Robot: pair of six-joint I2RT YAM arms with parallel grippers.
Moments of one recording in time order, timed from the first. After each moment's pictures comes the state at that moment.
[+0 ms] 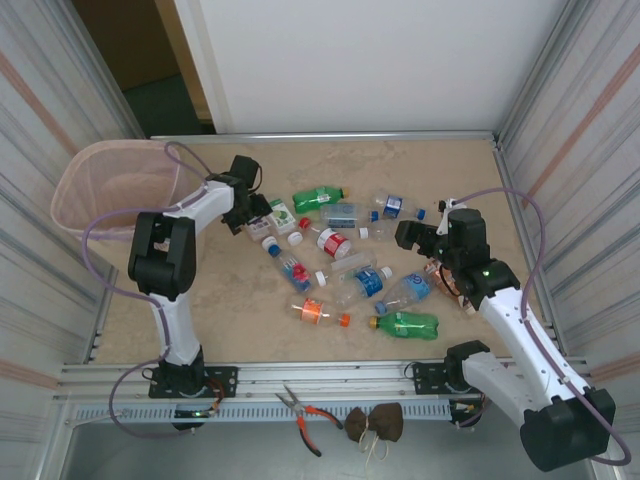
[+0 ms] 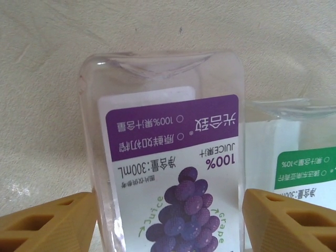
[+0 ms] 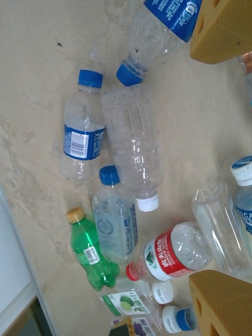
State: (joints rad) left arm -0.27 1.96 1.42 -0.68 -0.04 -0.79; right arm 0.26 0.87 0.71 -0.43 -0.03 0.44
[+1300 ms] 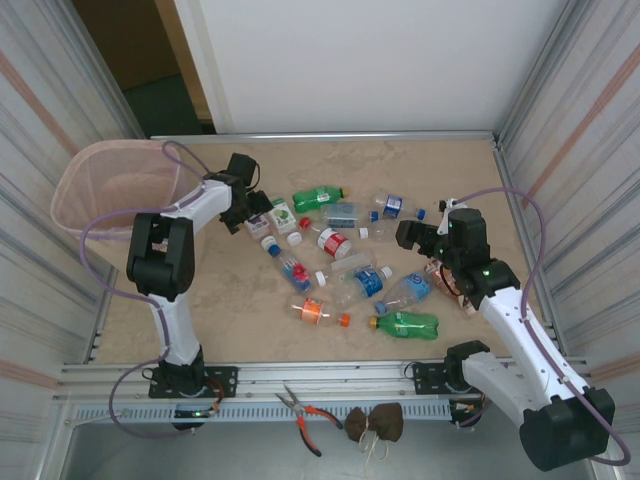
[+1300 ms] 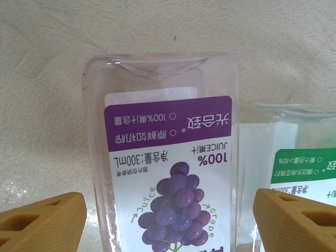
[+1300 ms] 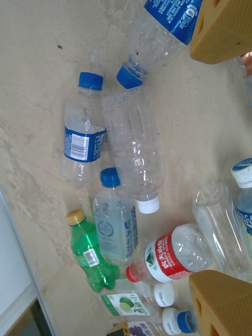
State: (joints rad) left arm -0.26 1.95 1.42 -0.68 -0.02 -0.79; right arm 0.26 0.87 0.71 -0.43 -0.03 0.44
